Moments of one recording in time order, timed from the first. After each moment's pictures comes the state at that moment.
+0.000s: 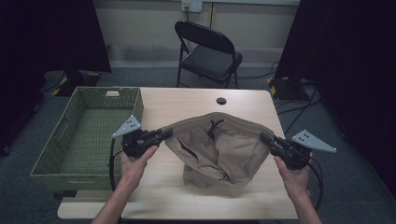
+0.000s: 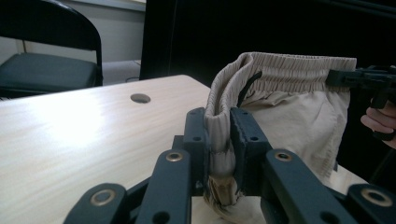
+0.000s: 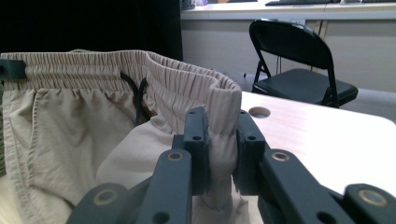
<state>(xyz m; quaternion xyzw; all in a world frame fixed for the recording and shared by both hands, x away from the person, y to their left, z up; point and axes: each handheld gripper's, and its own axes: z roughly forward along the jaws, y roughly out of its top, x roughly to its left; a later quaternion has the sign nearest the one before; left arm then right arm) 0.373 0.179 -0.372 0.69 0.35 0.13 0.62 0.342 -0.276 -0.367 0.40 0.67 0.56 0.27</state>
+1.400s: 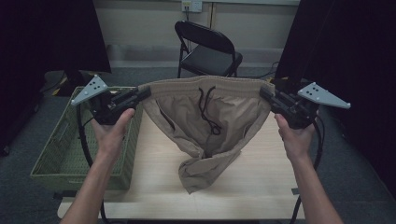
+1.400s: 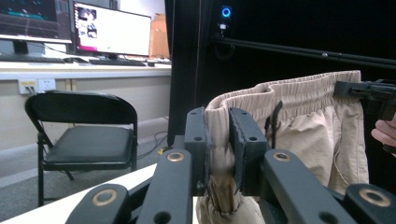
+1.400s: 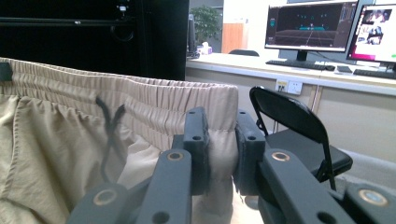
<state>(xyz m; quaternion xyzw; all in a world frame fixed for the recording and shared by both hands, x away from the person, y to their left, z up) 0.383 0.220 -0.260 0.64 0.32 0.23 0.66 0.382 -0.248 -0.251 0.34 0.65 0.60 0.32</state>
